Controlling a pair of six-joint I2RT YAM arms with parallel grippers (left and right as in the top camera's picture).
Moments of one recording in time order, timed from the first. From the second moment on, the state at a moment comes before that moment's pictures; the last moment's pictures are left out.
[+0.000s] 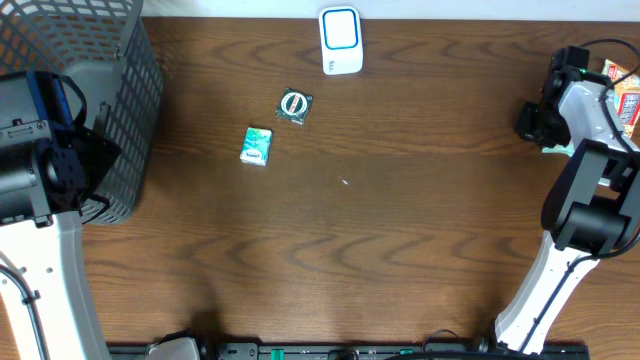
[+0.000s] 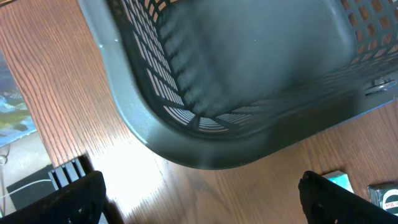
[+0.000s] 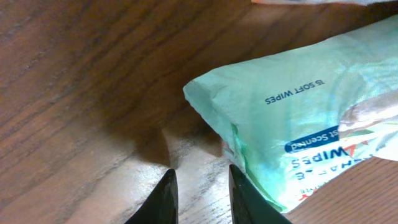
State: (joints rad) left arm 0.25 1.33 1.71 -1.52 -0.35 -0.78; right arm -0.29 2.28 1.79 -0.92 0.15 0.17
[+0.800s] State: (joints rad) left arm 0.25 1.33 1.71 -1.52 -0.35 -0.78; right arm 0.26 2.14 1.79 -0.72 -0.59 0.24
